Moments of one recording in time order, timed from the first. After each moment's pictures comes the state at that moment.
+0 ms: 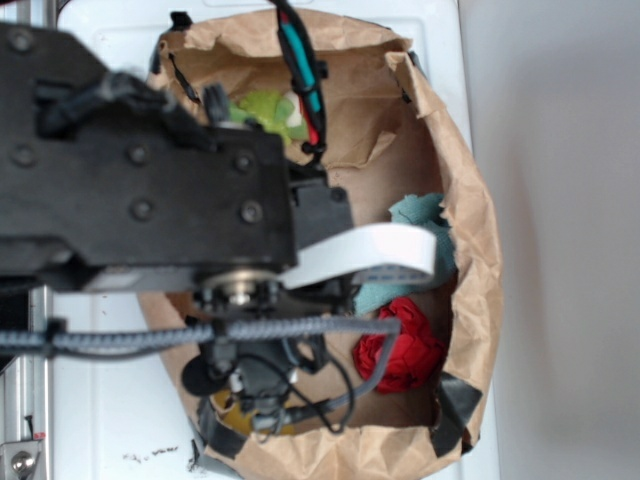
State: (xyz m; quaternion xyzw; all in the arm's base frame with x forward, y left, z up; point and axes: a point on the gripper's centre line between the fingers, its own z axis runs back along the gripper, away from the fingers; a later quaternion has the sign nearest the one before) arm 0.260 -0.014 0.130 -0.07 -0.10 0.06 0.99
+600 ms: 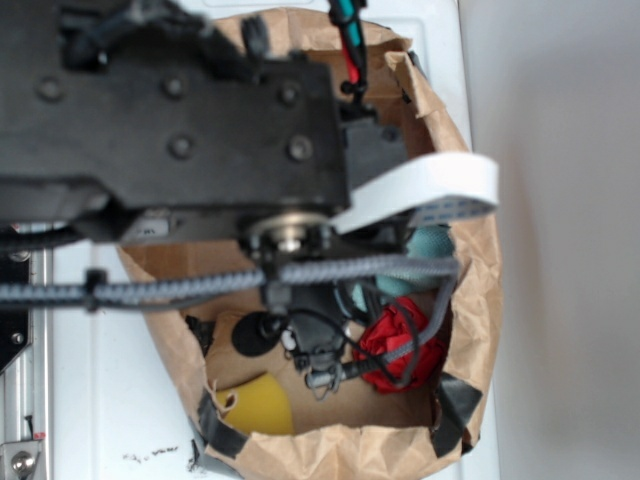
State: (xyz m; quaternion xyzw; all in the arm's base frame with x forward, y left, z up) arm 0.279 0.008 0.150 -0.04 -0.12 0.09 0.99
